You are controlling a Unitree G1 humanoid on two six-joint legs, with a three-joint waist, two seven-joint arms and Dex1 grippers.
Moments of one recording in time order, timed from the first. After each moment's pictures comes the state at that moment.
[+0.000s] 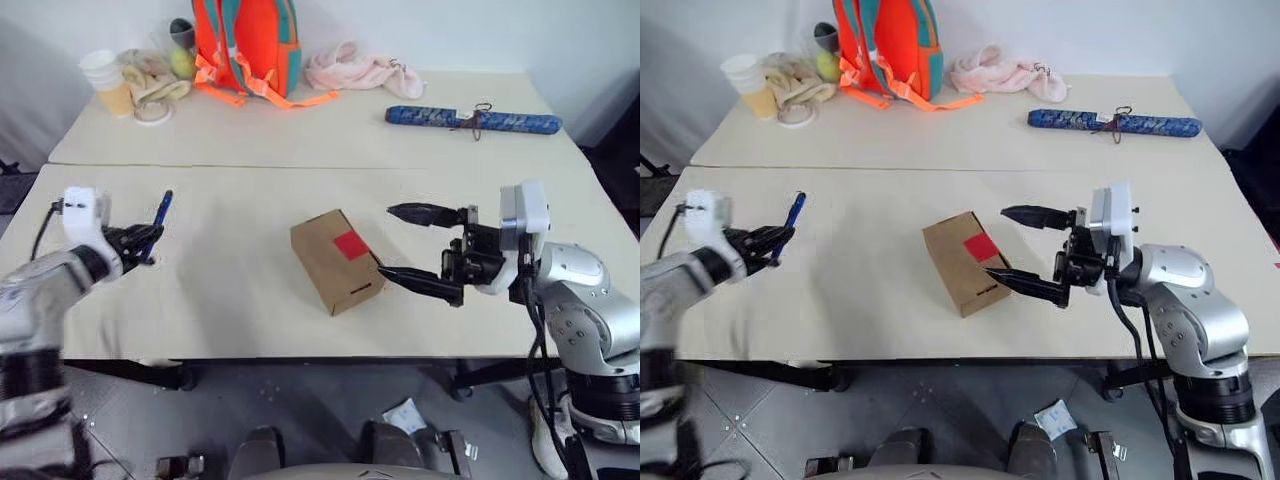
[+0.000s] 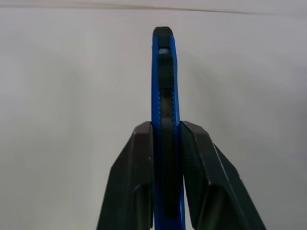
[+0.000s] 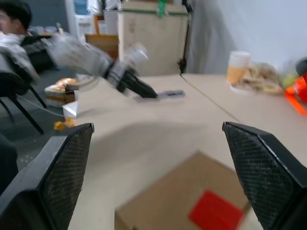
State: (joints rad) left arm -0.28 0.89 0.40 -0.02 -0.57 0.76 -0.76; right arm -0.40 -0.65 -0.12 -0.33 0.74 0.42 1.08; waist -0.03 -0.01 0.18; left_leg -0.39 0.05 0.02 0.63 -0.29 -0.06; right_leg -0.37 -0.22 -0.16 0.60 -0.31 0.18
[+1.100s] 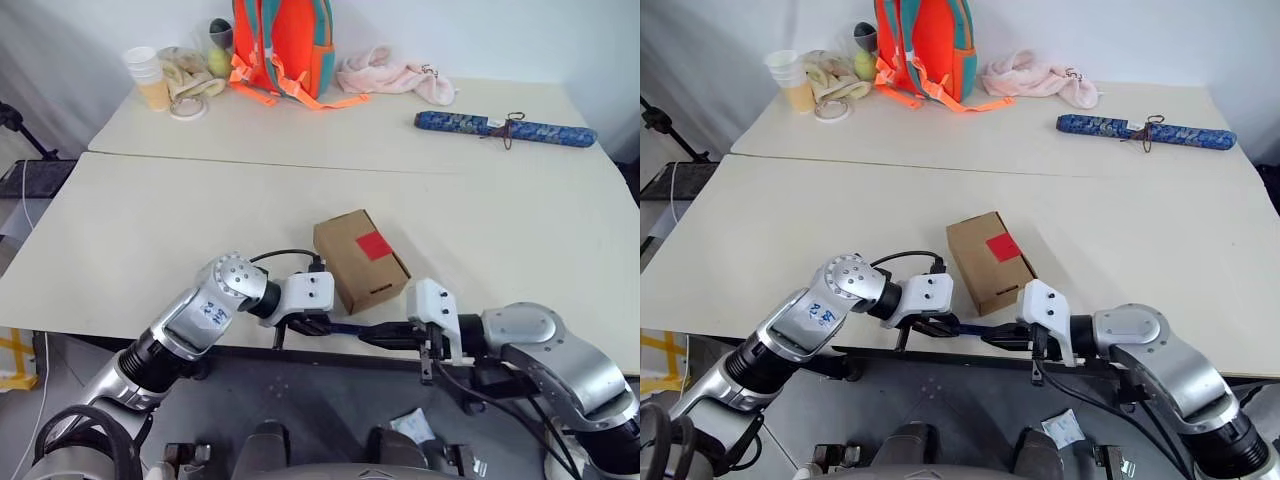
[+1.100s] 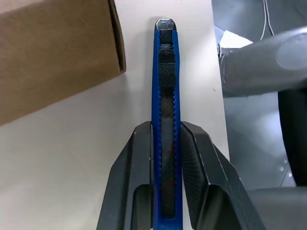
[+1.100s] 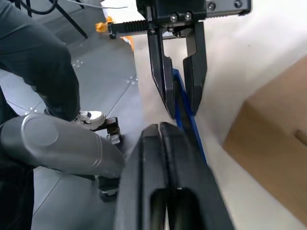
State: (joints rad) left arm -0.65 0.60 -0.52 -0.26 0.01 0.73 -1.11; right arm -0.22 -0.77 0.21 -0.53 0.46 0.59 0.95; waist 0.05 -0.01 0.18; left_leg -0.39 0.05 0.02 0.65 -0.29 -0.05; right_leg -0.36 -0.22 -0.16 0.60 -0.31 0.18
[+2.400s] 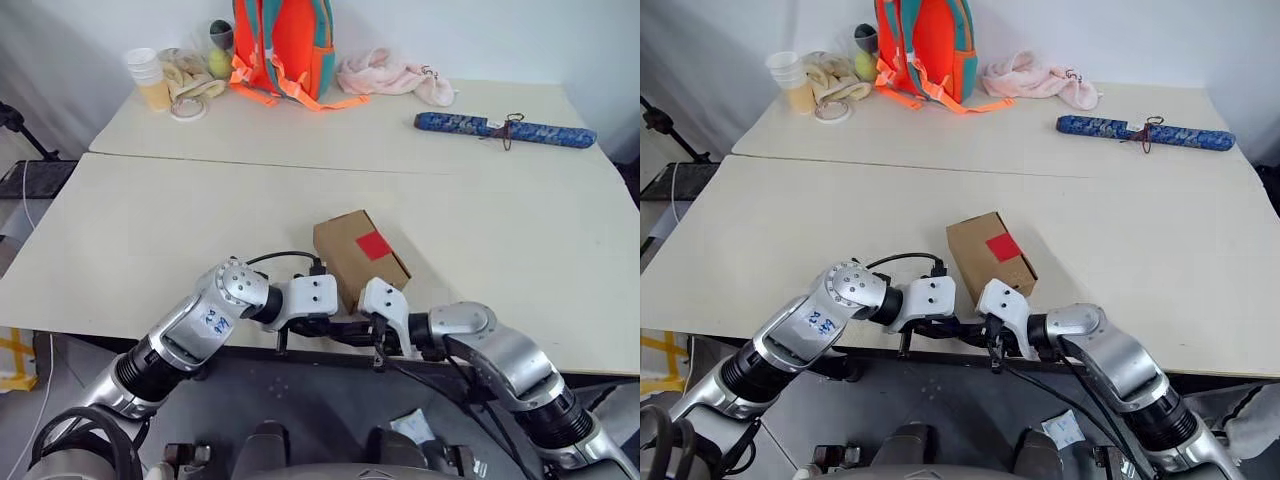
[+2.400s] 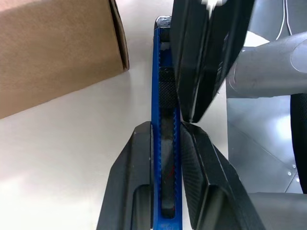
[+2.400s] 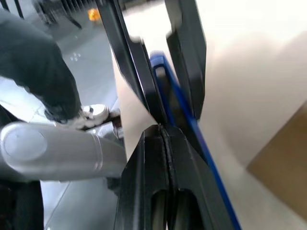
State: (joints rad) left arm -0.62 0.62 -0.54 -0.35 0.00 0.79 -1.04; right arm -0.34 -0.62 0.30 -0.44 0.38 0.76 0.92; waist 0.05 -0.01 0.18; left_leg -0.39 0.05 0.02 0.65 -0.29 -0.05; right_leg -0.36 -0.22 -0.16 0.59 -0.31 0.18
